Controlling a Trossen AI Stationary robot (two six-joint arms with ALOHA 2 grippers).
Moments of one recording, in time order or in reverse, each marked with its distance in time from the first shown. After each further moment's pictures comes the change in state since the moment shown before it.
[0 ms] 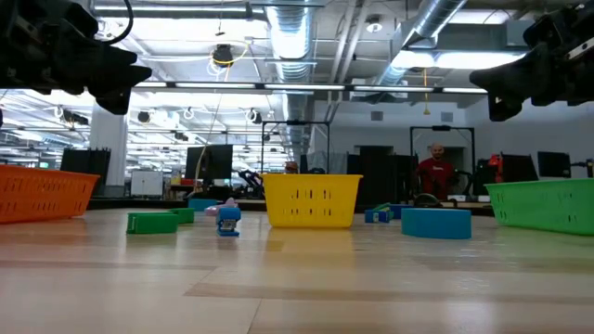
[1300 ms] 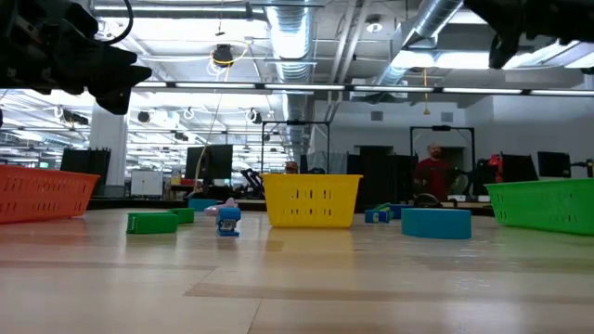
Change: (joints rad) left arm 0.000 0.000 0.000 0.000 0.000 0.000; right arm -0.027 0.186 0.234 0.242 0.116 0.160
